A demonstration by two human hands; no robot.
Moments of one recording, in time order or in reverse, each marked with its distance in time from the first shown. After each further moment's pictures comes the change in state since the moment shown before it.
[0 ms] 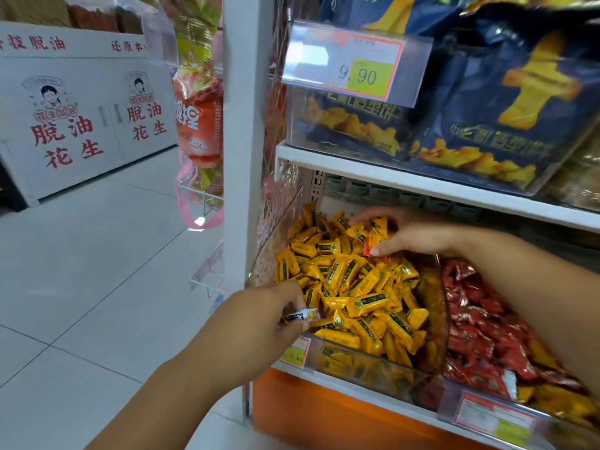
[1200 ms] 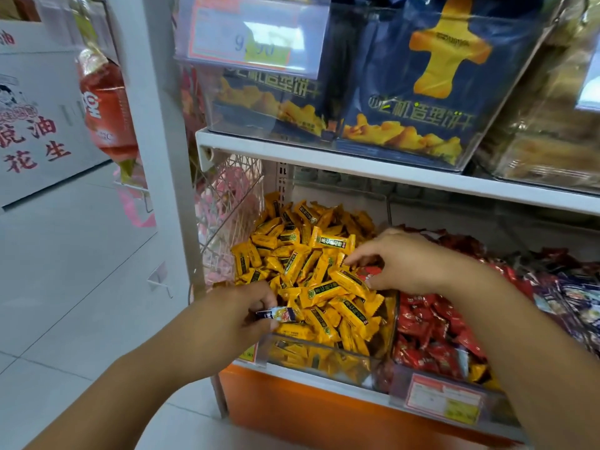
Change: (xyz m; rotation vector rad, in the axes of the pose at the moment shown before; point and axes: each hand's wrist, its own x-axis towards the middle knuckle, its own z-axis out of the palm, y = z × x) left_hand 0.021 0.009 0.022 -0.067 -0.143 0.062; right_hand -0.068 0.007 0.023 -0.443 -0.006 0.262
